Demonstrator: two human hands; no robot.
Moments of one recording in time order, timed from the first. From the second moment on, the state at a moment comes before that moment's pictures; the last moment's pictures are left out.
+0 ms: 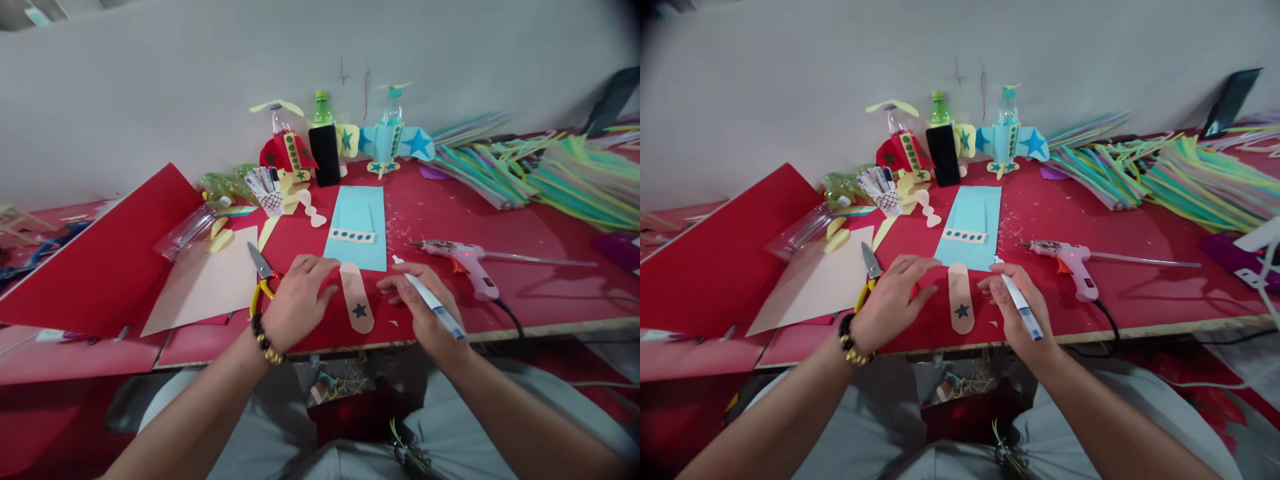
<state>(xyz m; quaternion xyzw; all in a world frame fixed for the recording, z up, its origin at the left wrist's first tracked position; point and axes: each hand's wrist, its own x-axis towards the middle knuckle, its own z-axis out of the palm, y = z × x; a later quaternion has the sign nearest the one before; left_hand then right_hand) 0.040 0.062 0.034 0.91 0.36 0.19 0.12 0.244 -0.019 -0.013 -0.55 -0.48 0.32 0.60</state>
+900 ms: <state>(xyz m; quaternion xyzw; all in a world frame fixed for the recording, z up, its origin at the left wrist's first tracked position) 0.065 0.115 0.042 0.92 0.32 0.05 0.21 0.248 -0.021 -0.017 -0.50 -0.46 0.36 0.64</state>
